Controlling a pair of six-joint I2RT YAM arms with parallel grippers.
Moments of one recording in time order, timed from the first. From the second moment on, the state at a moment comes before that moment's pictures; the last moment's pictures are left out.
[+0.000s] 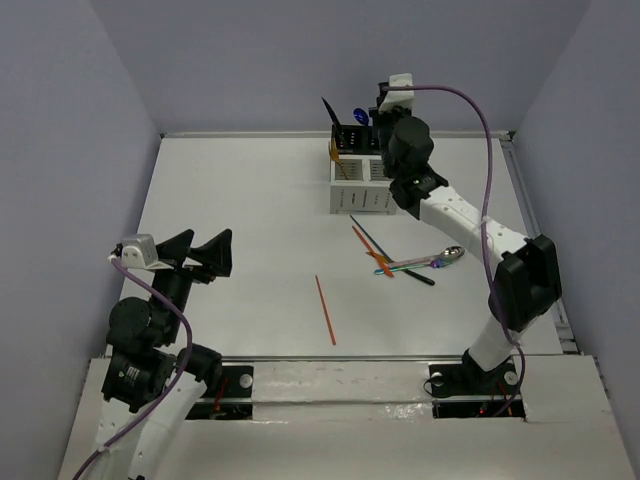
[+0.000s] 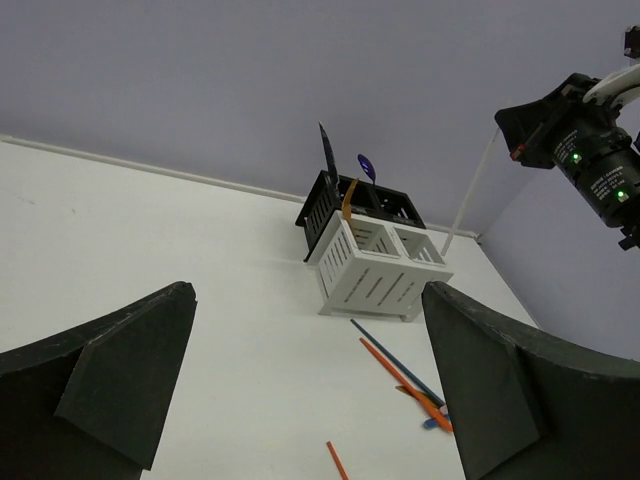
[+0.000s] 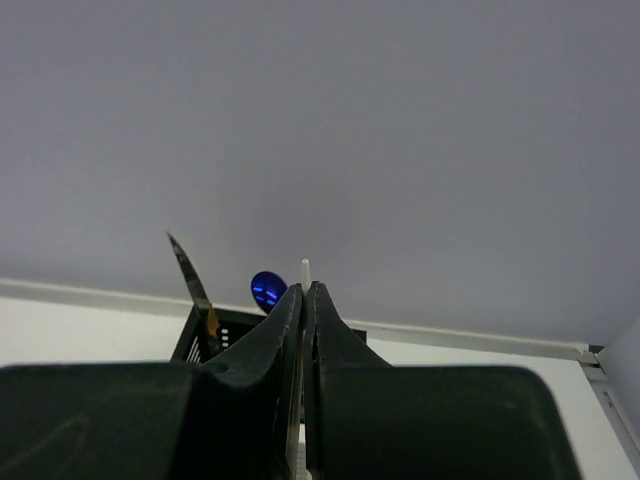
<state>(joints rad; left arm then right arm) -0.37 0.21 0.68 -0.27 -0.17 -0.40 0.58 1.70 1.48 0.44 0.49 -0.25</state>
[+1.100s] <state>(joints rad) -0.37 0.21 0.68 -0.27 -0.17 -0.40 0.47 1.86 1.42 0.45 0.39 -0.15</state>
